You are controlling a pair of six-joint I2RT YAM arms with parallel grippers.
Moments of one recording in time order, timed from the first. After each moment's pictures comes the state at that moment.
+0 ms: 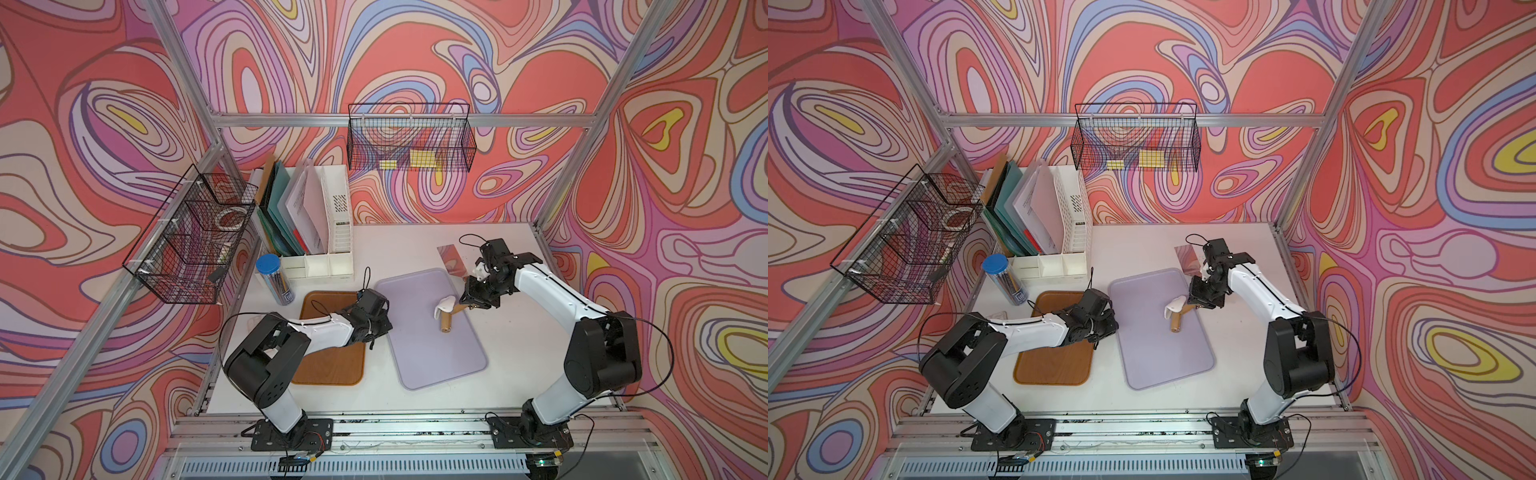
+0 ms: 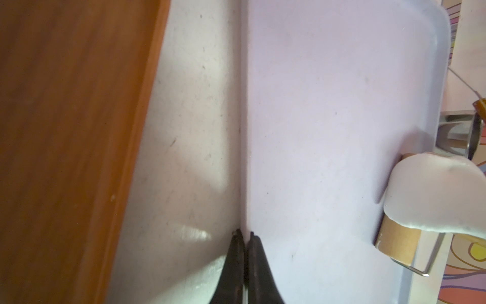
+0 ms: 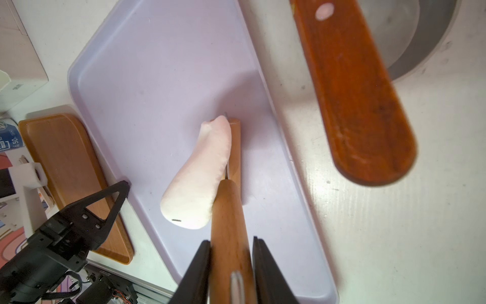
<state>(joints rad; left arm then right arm) -0.63 1.65 0.76 -0.07 0.06 -0.99 0.20 1.63 1.26 -0.96 -0.30 0.43</state>
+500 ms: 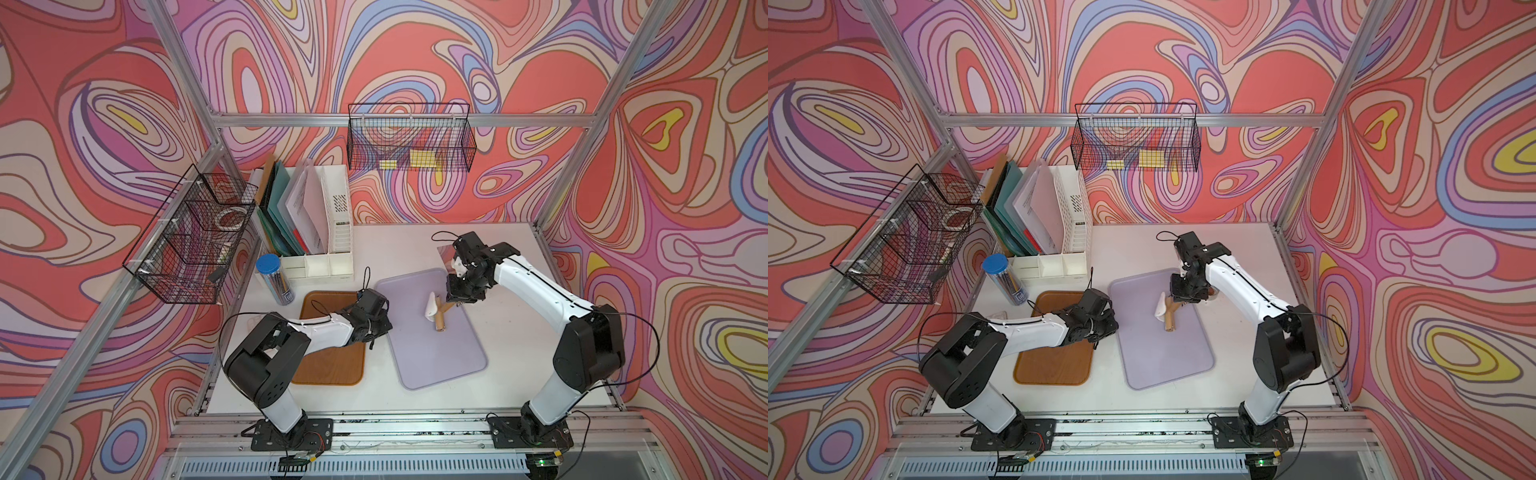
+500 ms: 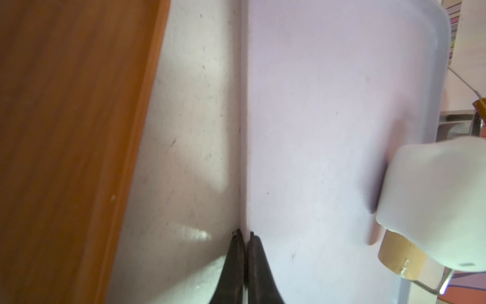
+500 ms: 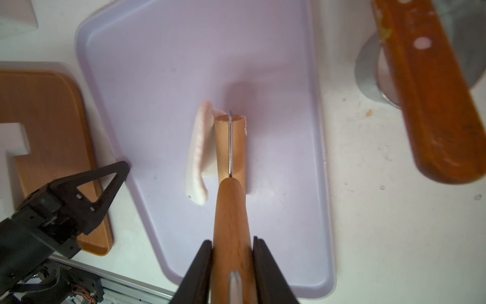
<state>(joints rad) -0.63 1.65 0.76 -0.07 0.07 -0.99 0.42 1.71 1.49 -1.09 -0.17 0.41</state>
